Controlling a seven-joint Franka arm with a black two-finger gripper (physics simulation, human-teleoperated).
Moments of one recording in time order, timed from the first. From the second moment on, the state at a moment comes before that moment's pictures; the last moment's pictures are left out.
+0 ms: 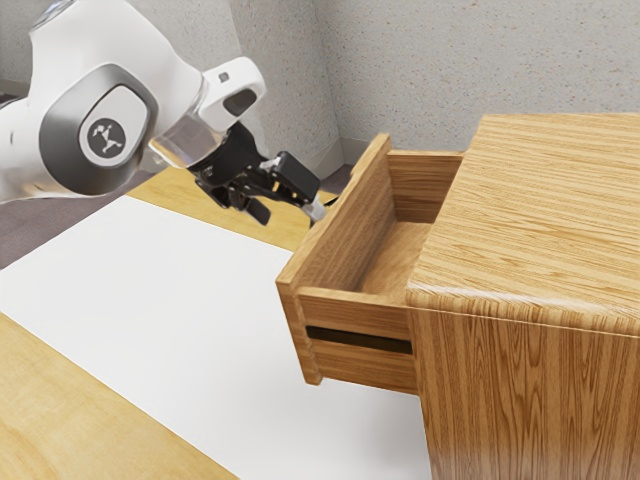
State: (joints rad) arm 0.08 -0.19 -0.05 -1.81 -0.22 2.06 -0.06
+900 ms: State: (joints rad) arm 0.18 -0.23 -0.11 -1.85 -0.22 2.06 -0.06
